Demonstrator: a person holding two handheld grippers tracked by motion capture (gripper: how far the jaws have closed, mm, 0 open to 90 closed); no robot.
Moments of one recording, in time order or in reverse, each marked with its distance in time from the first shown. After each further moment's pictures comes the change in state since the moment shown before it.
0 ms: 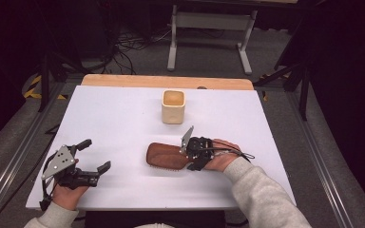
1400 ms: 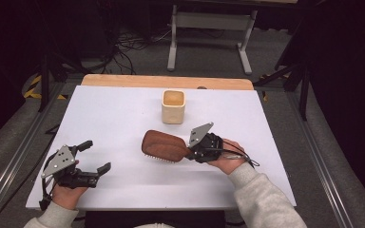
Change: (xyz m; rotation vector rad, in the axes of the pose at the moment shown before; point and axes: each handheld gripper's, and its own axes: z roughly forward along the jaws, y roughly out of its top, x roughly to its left) left arm 0.001 0.001 -0.001 0.038 -0.032 -0.017; right arm 0.018 -0.013 -0.044 -0.338 -0.160 0.017
